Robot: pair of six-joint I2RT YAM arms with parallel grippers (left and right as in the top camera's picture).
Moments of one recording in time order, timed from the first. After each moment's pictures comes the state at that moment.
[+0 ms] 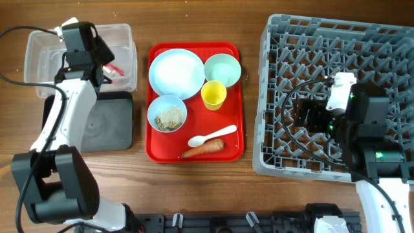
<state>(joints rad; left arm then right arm) 0.11 1.70 1.23 -0.26 -0.21 -0.39 -0.02 0.95 0.94 -0.79 -0.13 0.07</state>
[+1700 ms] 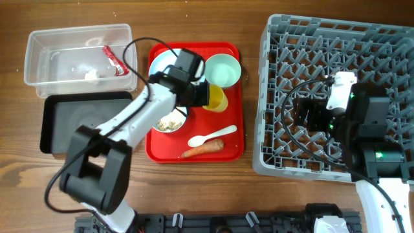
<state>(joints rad) -0.45 1.81 1.23 -0.56 0.21 -0.42 -0.02 0.95 0.94 -0.76 -0.13 0.08</state>
